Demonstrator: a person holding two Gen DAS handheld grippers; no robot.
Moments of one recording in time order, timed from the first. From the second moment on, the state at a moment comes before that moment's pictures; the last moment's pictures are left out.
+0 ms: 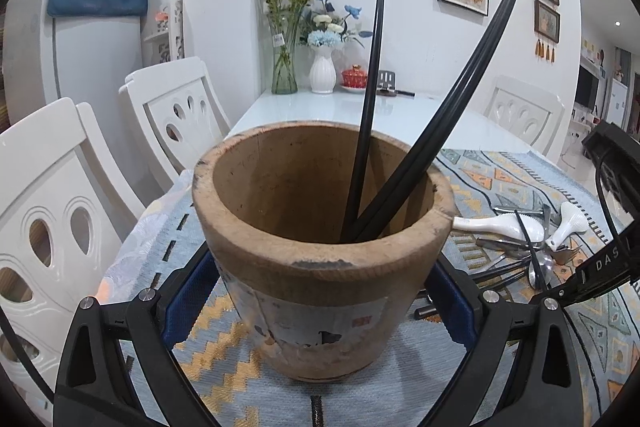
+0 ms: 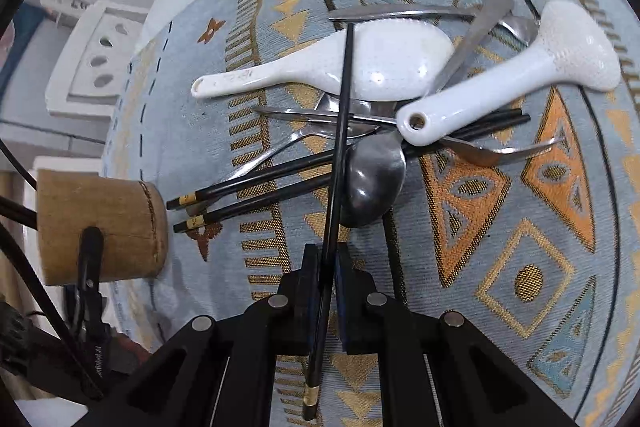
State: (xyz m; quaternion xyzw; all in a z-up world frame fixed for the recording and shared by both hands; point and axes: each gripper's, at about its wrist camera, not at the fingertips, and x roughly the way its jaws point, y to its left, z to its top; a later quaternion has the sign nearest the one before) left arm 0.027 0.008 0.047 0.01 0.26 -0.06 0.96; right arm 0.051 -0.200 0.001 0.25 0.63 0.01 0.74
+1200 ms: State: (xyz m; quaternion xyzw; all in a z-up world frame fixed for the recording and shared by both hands) left arm 0.026 0.011 0.048 0.01 0.25 -0.07 0.97; right arm 0.056 -0.137 0.060 0.19 0.56 0.12 0.80
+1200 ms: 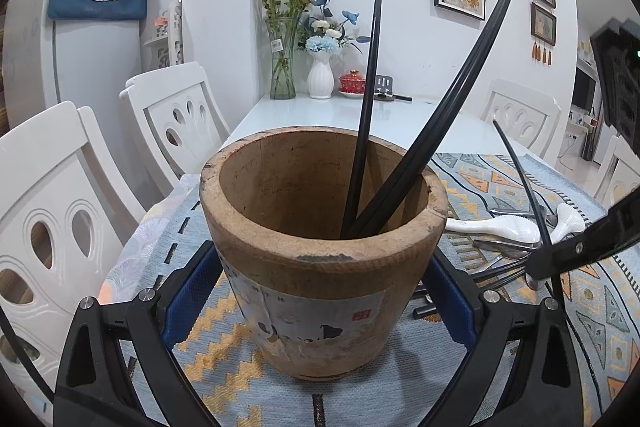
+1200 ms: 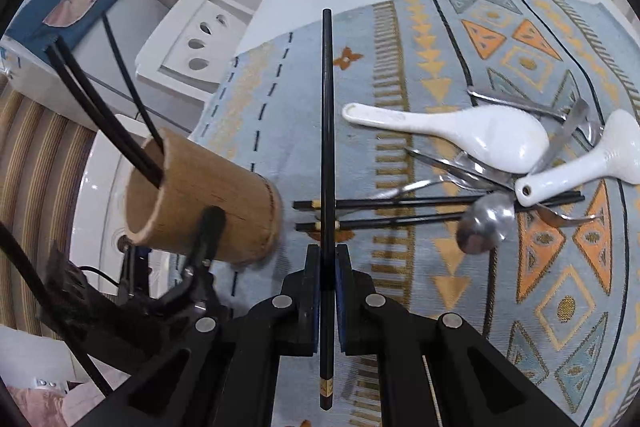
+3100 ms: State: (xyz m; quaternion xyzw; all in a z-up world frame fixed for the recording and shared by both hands) left arm 0.034 0.009 0.043 0.01 0.27 -0.07 0.96; right arm 0.109 -0.020 0.181 0.08 0.31 0.26 0.91
